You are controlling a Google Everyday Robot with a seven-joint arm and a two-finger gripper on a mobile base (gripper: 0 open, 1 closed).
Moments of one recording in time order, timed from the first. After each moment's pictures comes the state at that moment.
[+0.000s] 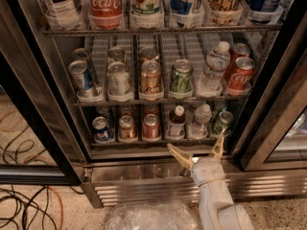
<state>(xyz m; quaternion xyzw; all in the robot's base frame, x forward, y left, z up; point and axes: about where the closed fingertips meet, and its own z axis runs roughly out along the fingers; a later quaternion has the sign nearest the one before) 0.542 -0.161 0.668 -0.07 0.63 0.05 0.77</state>
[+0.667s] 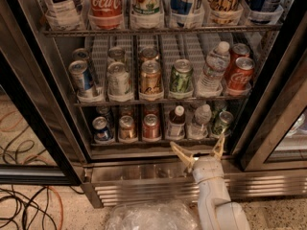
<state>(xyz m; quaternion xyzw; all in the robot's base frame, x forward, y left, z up) 0.561 -0.174 0.645 -0.05 0.63 0.04 0.77</state>
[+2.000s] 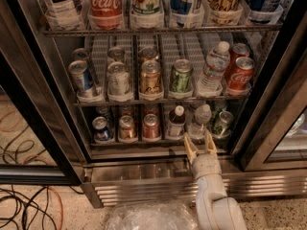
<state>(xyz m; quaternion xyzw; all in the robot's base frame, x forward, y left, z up) 0.586 -0.186 0.611 -0.04 0.65 0.02 0.76</state>
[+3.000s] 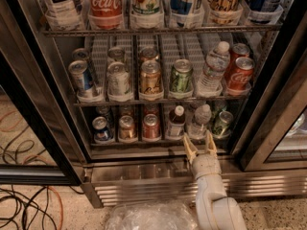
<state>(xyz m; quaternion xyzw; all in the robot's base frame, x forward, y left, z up) 0.586 -0.186 0.611 -0.04 0.65 0.02 0.76</state>
